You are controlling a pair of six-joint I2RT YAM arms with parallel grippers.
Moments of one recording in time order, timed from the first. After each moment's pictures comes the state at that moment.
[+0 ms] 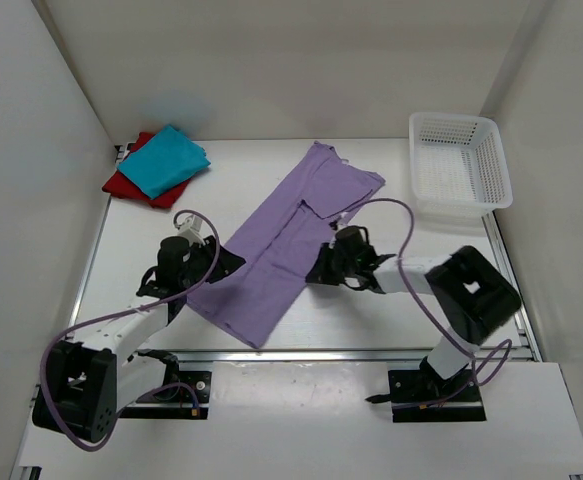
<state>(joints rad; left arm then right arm) -0.24 1.07 0.37 0.24 0.36 -0.71 0.66 1.72 0.74 0.26 -0.25 0.75</state>
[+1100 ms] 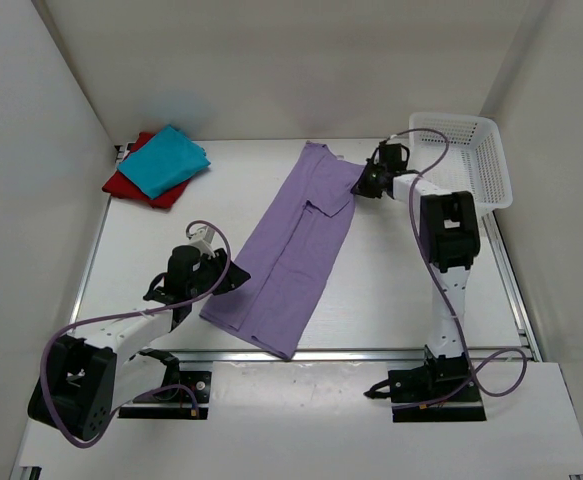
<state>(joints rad) -0.34 1.09 0.32 0.22 0.29 -0.64 0.13 2.24 1.58 -0.11 -0.21 0.53</state>
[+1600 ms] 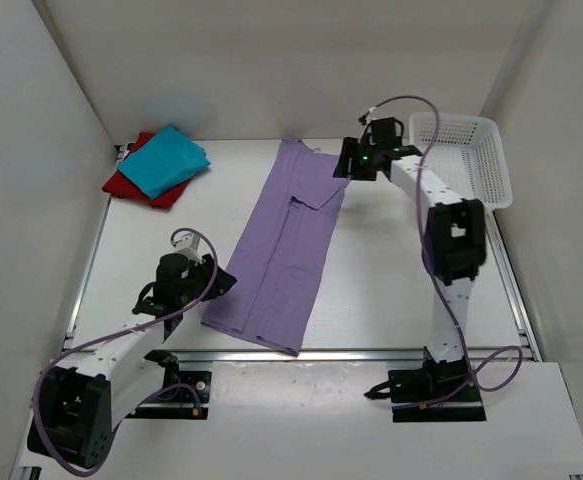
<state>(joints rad) -0.29 0.96 0.28 0.12 0.25 -0.60 0.23 2.24 1.94 -0.45 -0.28 0.28</state>
